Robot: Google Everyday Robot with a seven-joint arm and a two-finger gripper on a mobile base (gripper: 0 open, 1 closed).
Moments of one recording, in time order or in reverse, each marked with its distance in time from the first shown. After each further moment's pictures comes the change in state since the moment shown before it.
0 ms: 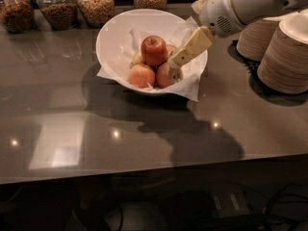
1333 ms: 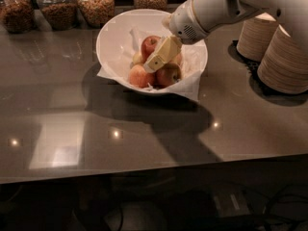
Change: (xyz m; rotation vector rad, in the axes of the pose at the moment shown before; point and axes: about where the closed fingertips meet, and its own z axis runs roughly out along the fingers) arm -0.012 0.009 0.082 -0.149 -0.012 0.009
